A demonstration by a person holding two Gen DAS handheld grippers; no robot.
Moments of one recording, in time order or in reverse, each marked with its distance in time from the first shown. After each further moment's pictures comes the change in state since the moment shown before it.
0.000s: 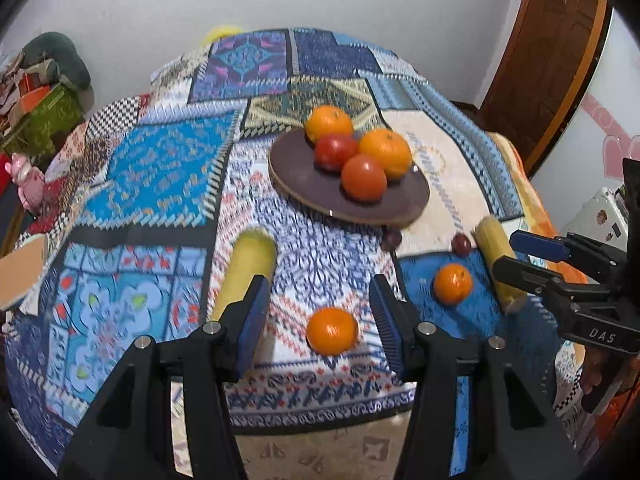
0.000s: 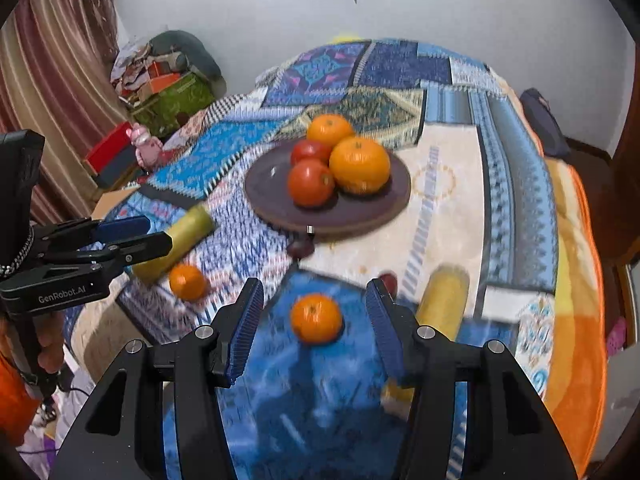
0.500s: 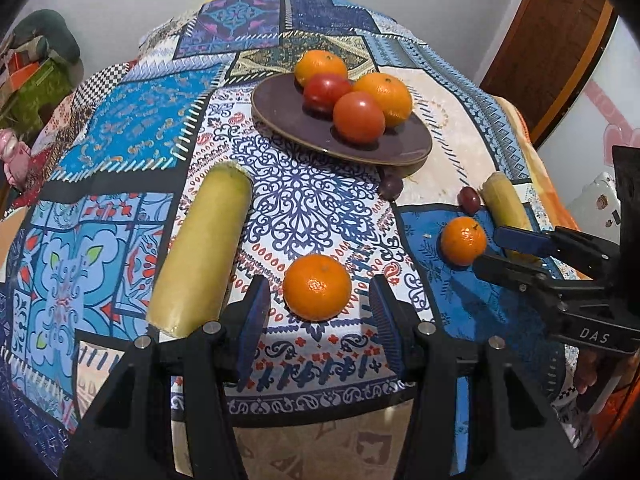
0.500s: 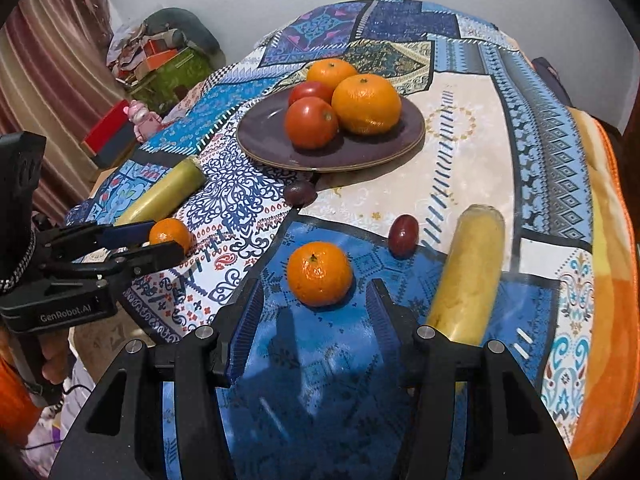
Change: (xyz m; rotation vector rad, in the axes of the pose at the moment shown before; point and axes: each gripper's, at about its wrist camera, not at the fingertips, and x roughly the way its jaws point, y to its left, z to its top) left arm 0.037 -0.004 -0.026 -0.020 0.094 -0.031; right arm 0.030 -0.002 -0.019 0.024 0.093 0.037
